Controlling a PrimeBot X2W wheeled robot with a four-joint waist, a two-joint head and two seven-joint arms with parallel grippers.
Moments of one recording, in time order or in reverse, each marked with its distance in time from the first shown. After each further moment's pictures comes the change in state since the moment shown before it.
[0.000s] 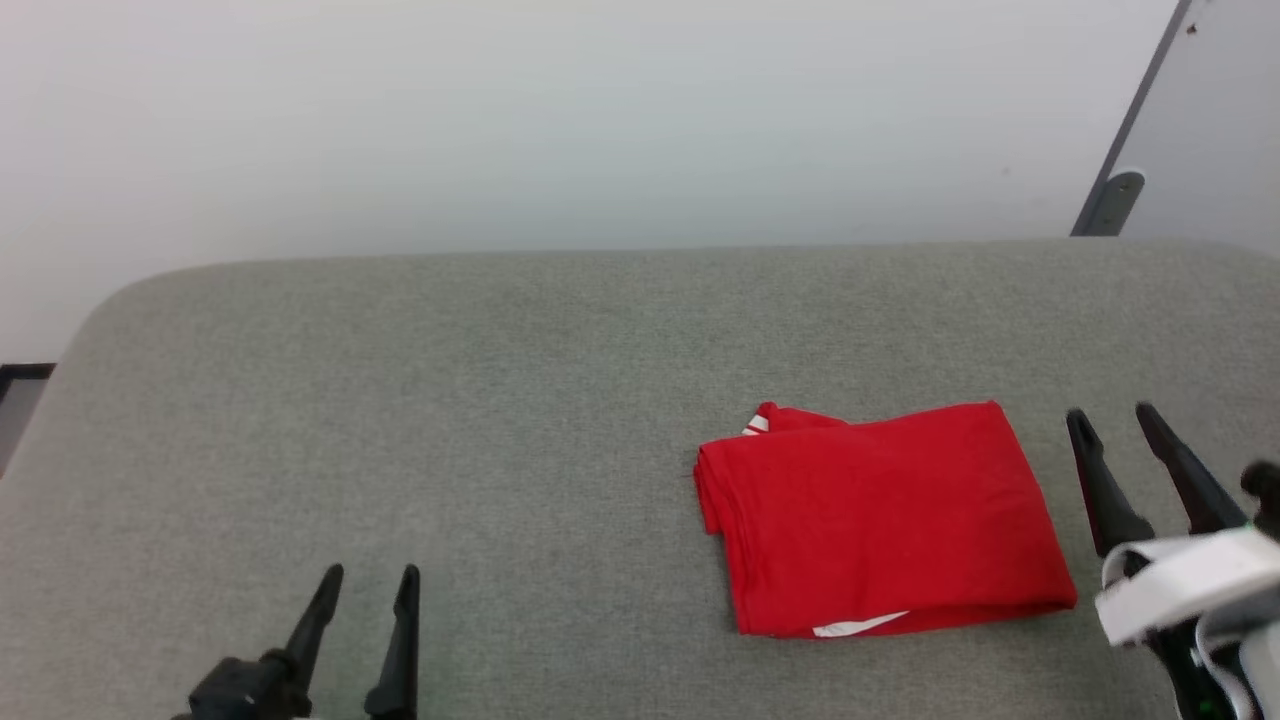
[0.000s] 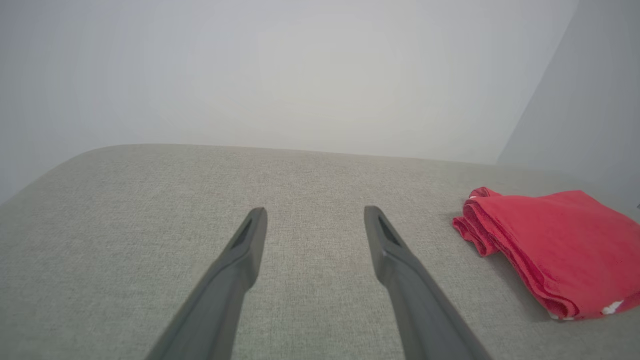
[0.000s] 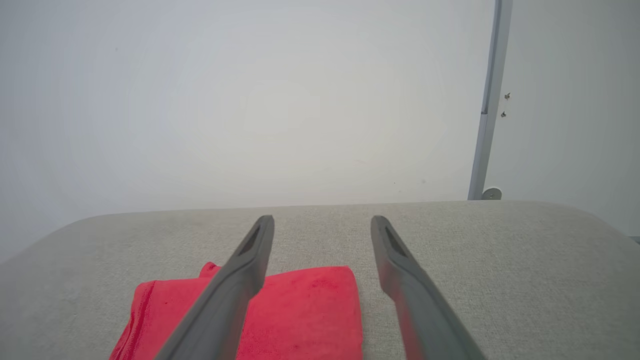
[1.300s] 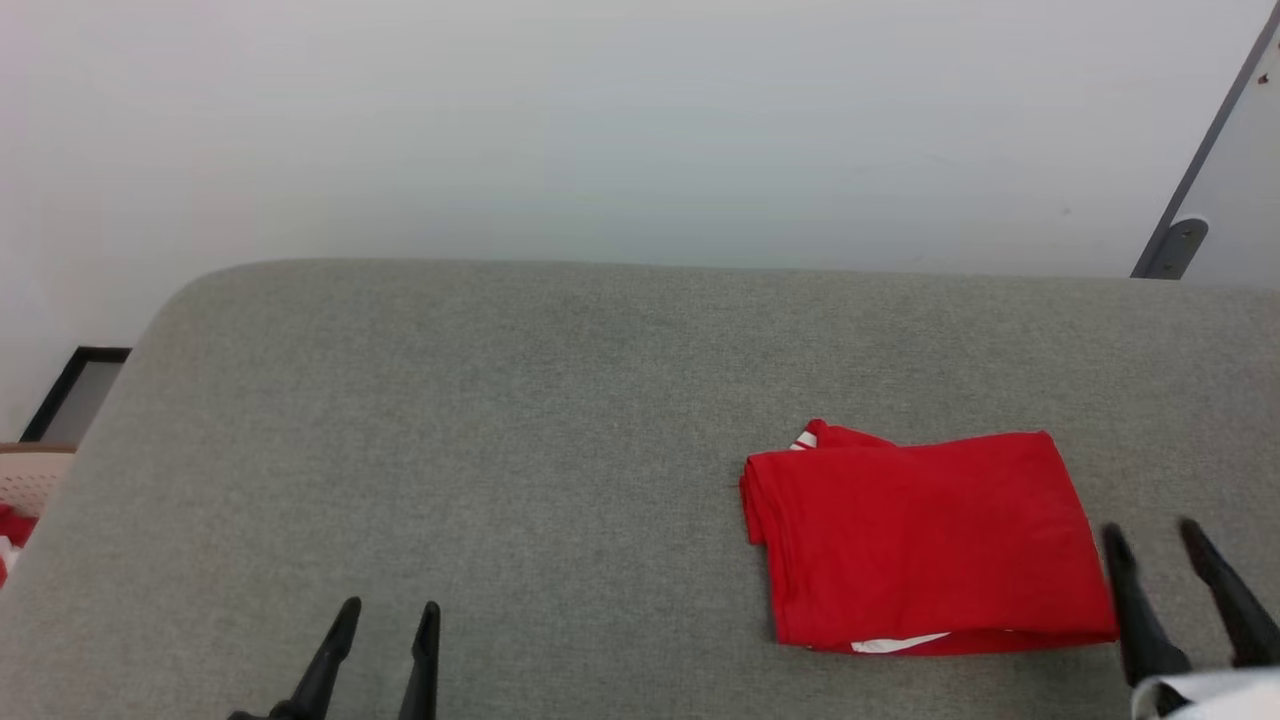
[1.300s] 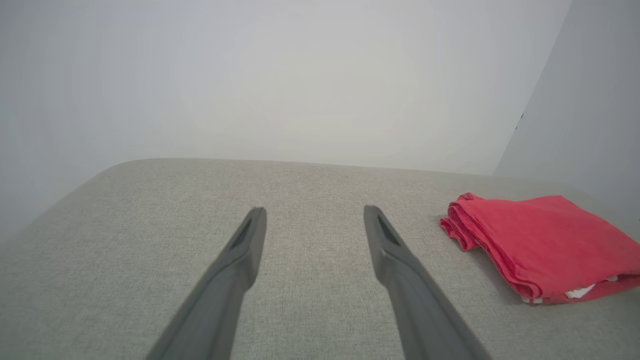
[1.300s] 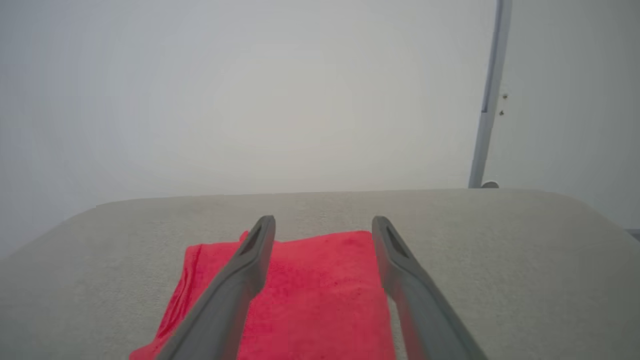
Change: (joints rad) left arm 0.135 -0.007 -0.024 -0.169 0.034 0.000 0.000; right arm 0.429 0.163 -0.300 -0.446 -0.223 0.000 0.123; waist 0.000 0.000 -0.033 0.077
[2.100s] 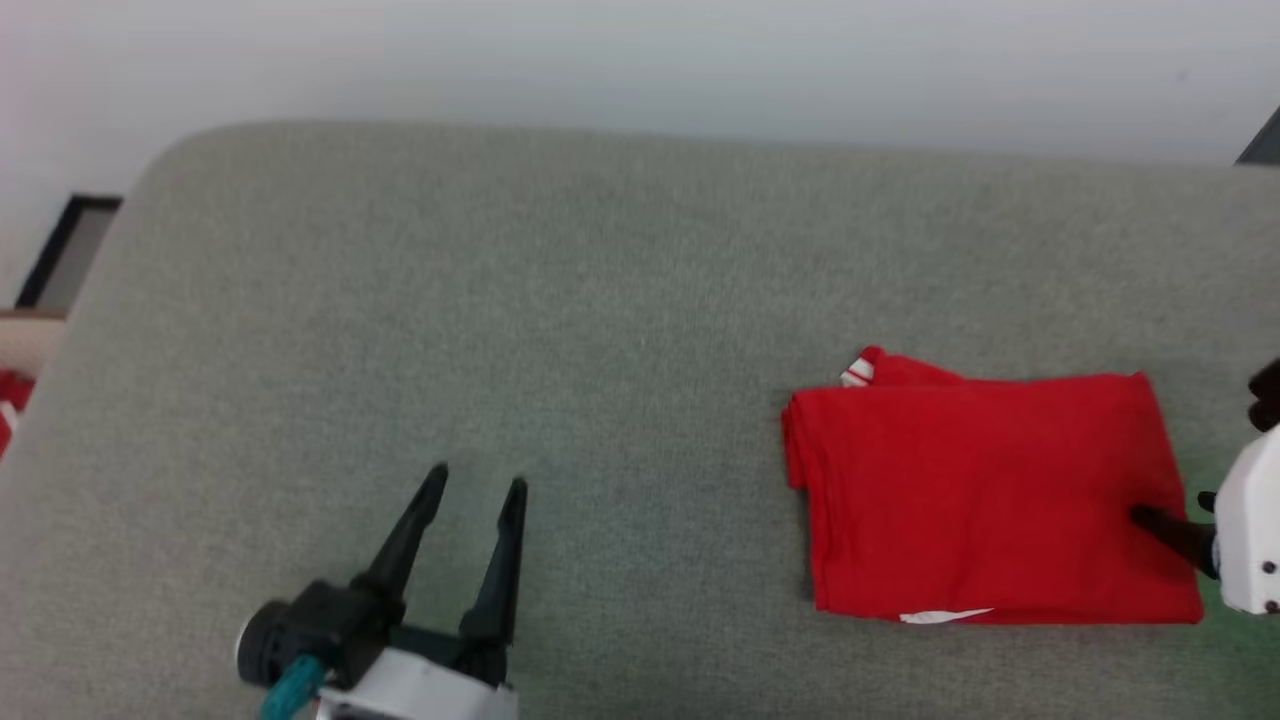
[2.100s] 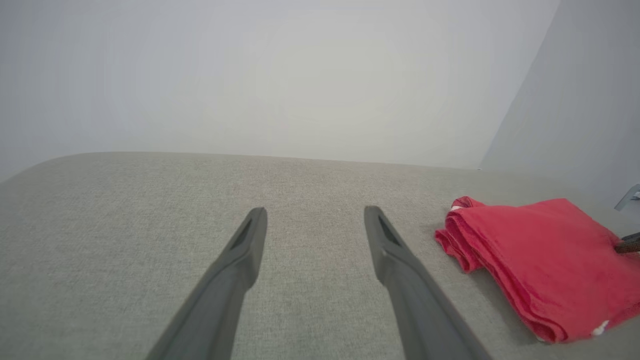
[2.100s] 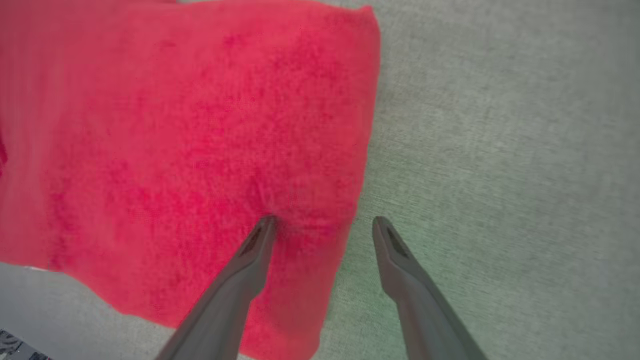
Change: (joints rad) left arm -0.223 -0.023 -0.116 0.053 -0.005 0.000 0.000; right arm -0.500 -0.399 0.281 0.283 0.342 0.000 0.945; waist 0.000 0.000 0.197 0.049
